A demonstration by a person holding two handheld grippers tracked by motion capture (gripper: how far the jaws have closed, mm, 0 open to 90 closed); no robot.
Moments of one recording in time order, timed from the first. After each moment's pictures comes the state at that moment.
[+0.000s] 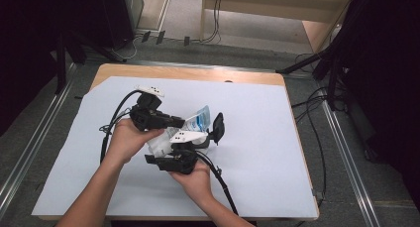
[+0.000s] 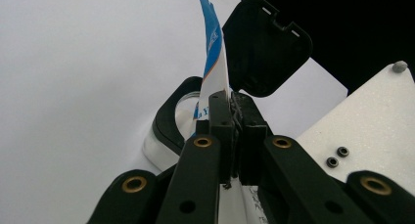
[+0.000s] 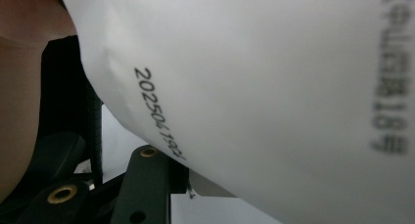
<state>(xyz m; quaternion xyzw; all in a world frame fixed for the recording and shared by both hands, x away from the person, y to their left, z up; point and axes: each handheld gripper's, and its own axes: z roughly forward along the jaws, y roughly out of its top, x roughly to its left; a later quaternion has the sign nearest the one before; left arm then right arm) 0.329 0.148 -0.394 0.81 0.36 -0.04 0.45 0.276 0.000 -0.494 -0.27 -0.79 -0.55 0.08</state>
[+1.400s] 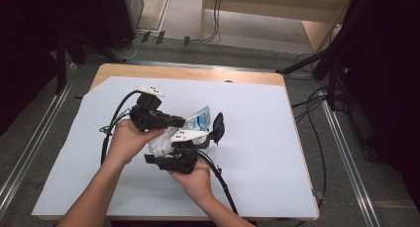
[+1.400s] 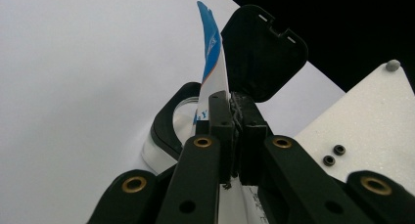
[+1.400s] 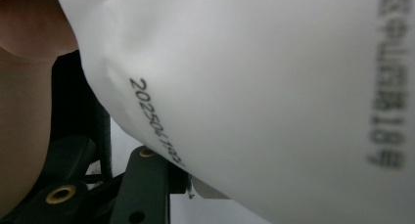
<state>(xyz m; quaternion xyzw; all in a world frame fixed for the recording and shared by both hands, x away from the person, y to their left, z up) 0.327 0.147 -0.391 0.81 0.36 -0.03 0.46 0.277 -0.001 -0.490 -0.27 -0.78 -0.56 0.09</state>
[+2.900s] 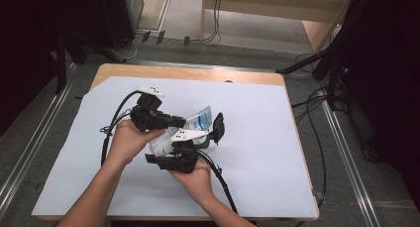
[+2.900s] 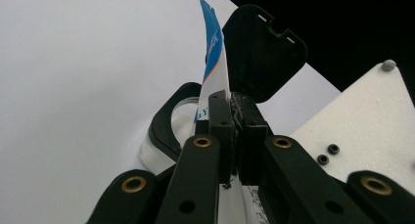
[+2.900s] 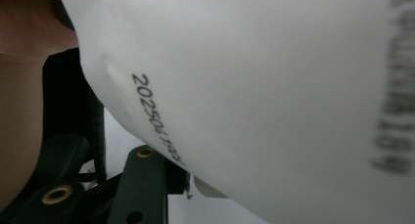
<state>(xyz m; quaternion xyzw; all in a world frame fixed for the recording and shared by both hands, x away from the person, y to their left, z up) 0.328 0.147 -0.394 0.81 0.36 -0.04 0.46 0.279 -0.001 -0.492 -0.27 -0.79 -0.55 0.08</state>
